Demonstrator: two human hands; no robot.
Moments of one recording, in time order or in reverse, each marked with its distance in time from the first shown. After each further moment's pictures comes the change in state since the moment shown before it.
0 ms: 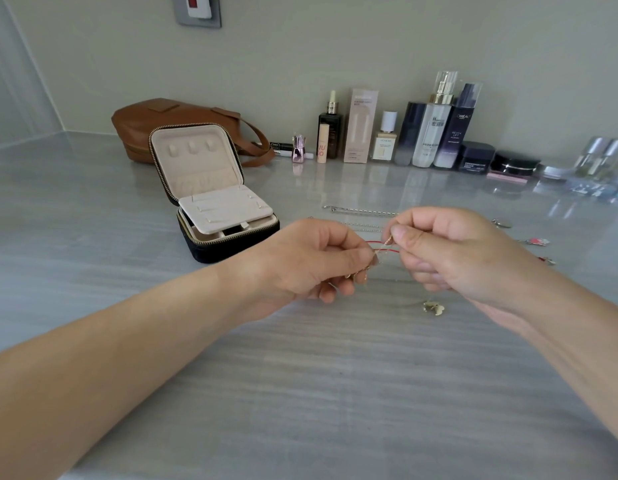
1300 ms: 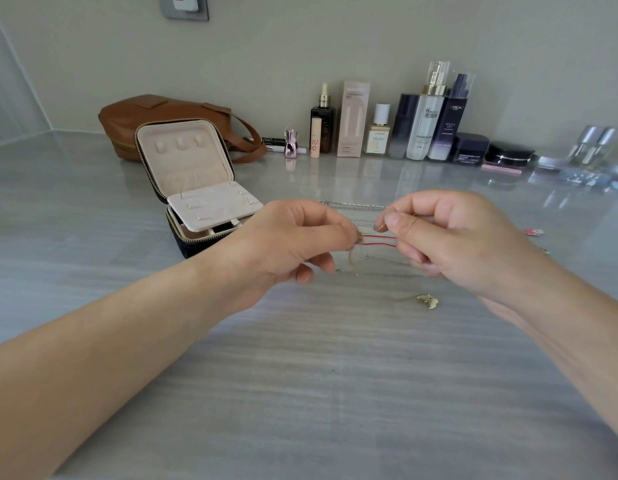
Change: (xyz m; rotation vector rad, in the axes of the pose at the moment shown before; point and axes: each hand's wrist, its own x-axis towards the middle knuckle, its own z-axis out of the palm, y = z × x) left_hand 0.000 0.008 -0.004 0.021 0.186 -0.016; right_hand 0.002 0.002 -0.002 -0.066 0.098 -0.131
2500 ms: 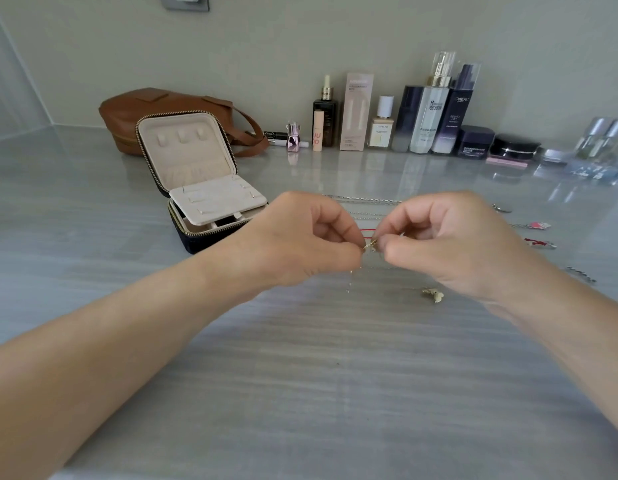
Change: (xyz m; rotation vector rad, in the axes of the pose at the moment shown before) left_hand -0.005 0.002 0.003 0.295 -0.013 0.147; right_hand -0.003 -0.002 0.007 -0.140 0.000 -0.022
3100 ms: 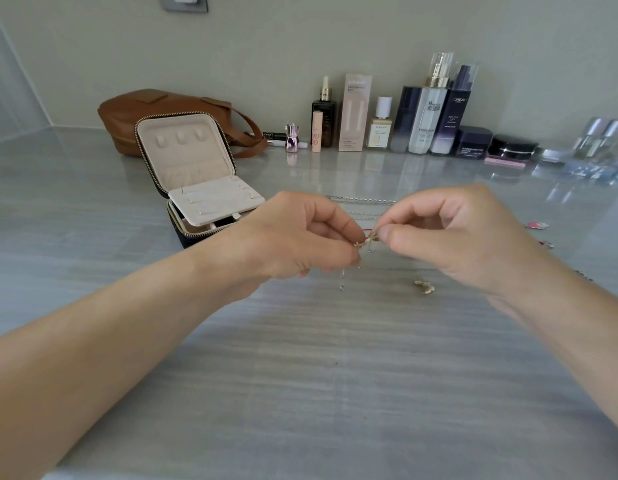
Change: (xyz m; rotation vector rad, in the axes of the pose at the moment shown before) left_hand 0.000 0.002 -0.005 -0.047 -0.060 -0.076; right_hand -0.001 -0.002 -0.004 0.066 0.035 -0.044
